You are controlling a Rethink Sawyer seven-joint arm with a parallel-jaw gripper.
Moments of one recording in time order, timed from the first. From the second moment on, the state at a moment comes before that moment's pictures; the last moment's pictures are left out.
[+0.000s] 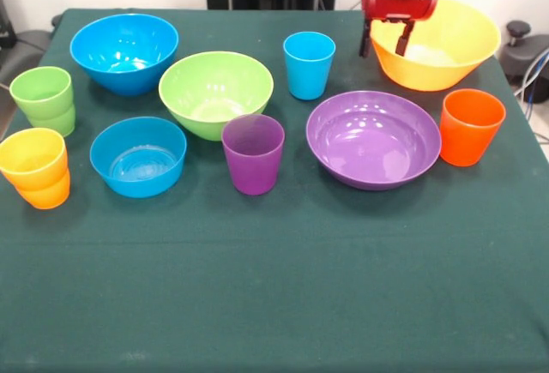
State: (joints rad) arm 0.05 -0.54 -0.02 1.93 -0.28 0.14 2.04
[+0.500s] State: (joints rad) arm 0.06 -0.54 -0.04 1.93 -0.28 0.14 2.04
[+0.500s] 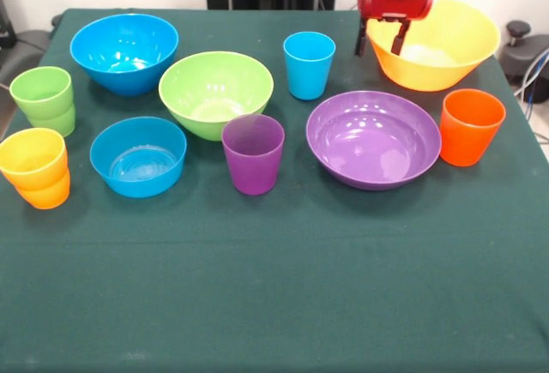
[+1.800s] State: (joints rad) arm 0.06 -0.57 -0.05 1.93 -0.28 0.14 2.04
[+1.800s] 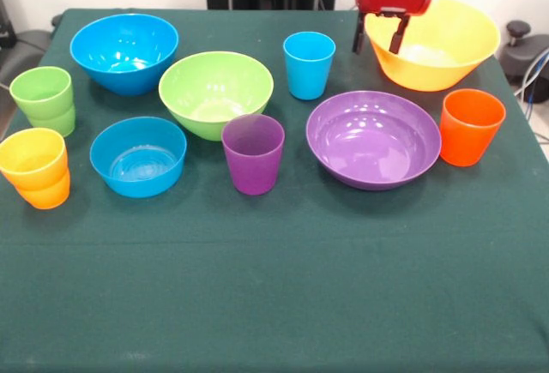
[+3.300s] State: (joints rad) arm 0.04 -0.58 -0.03 1.93 -0.28 0.15 2.04
